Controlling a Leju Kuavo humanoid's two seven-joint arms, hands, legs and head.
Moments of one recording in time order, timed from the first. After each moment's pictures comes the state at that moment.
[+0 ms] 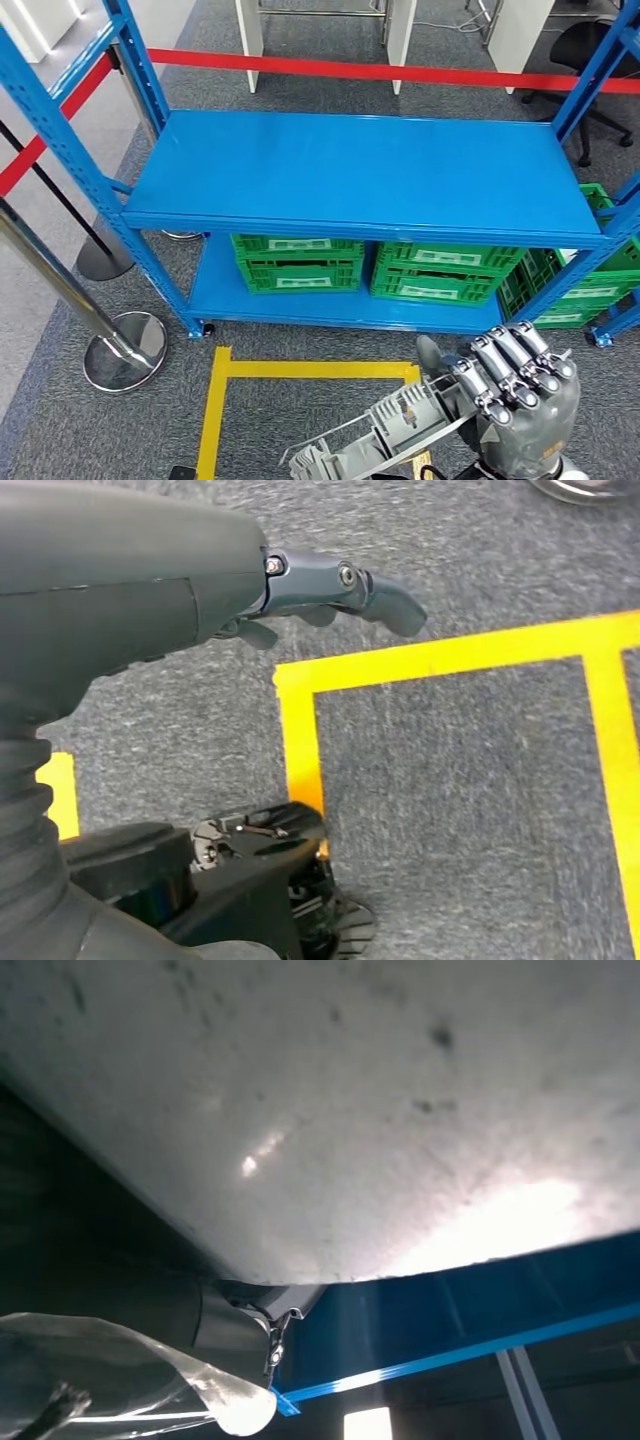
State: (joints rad) left arm -0.06 -0.23 0.55 -0.21 -0.63 0.33 -0.43; right arm 0.30 -0.18 0.29 -2.26 1.57 -0.67 -0.06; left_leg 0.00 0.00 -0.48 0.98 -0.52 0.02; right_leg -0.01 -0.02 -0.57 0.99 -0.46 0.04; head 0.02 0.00
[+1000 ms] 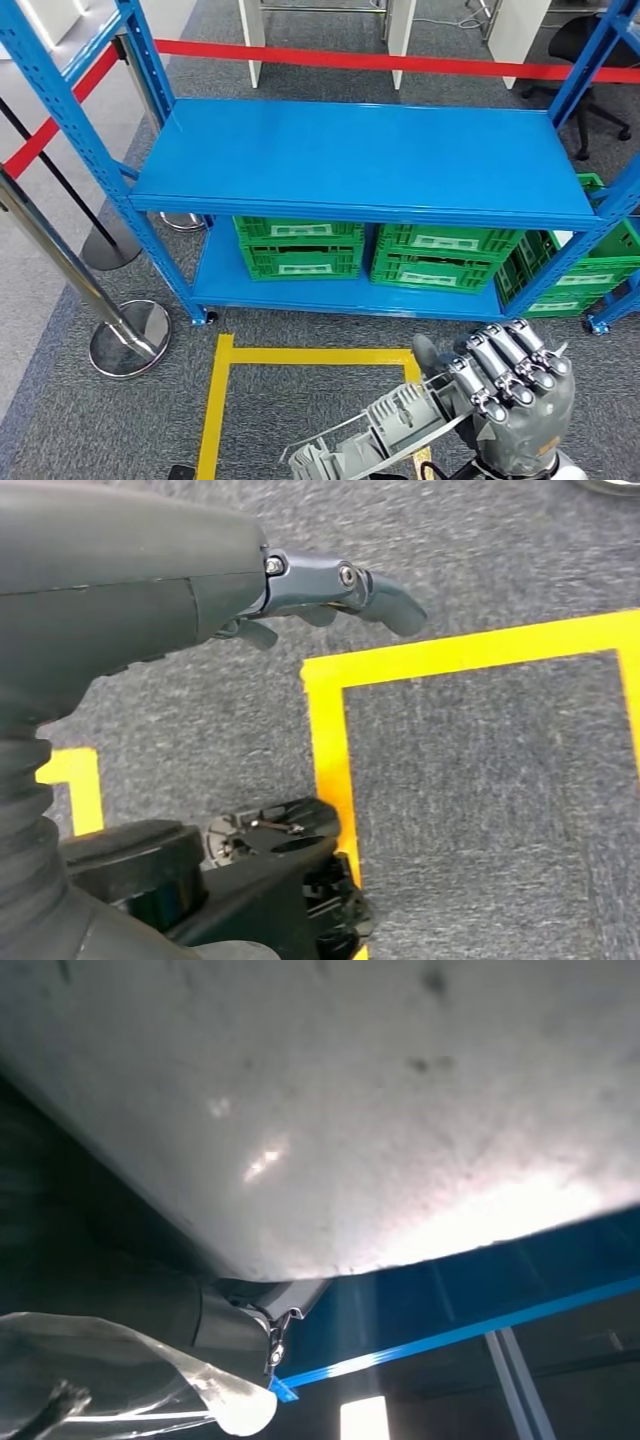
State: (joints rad) left arm -0.05 -0.22 0.56 -0.21 -0.64 0.32 -0.43; right arm 0.27 -0.19 0.30 -2.25 1.55 -0.67 -0.06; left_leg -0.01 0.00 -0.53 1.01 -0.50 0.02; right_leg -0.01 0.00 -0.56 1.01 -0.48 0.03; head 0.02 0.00
